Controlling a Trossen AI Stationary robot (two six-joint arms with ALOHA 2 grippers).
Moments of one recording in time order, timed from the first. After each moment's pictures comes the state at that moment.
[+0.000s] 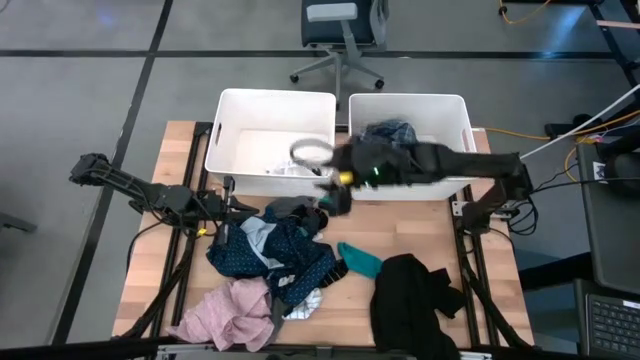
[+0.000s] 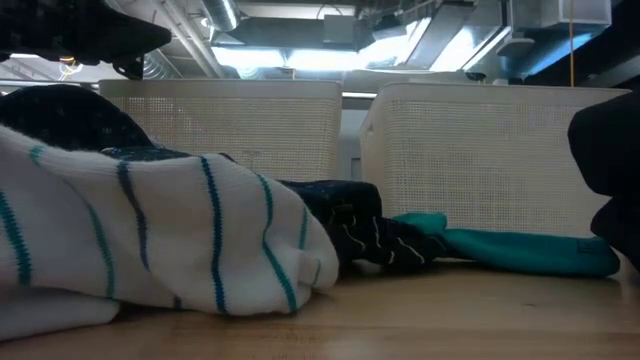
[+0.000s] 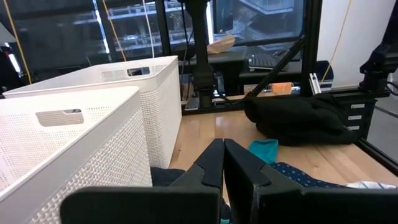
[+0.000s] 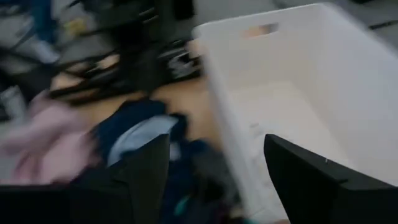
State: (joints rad) left arm -0.34 0.43 0.18 0.25 -0.39 0.11; right arm 0.07 1.66 1.87 -0.75 0.22 0.23
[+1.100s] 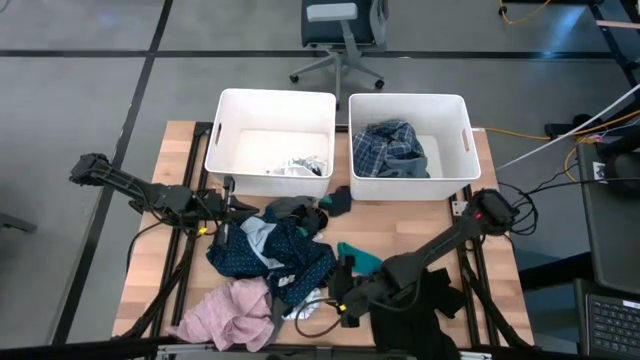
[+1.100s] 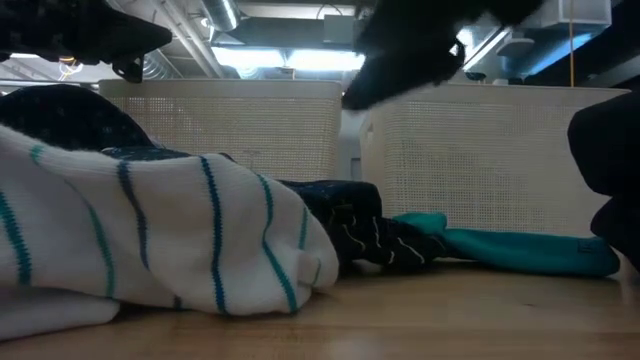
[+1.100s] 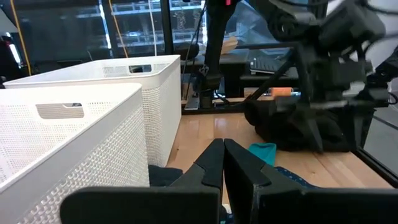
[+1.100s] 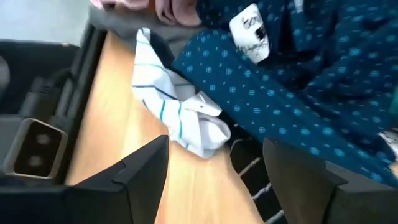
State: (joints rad) left arm -0.34 0.43 0.18 0.25 -0.40 0.06; right arm 0.58 1.93 1.35 -0.26 0.33 0.41
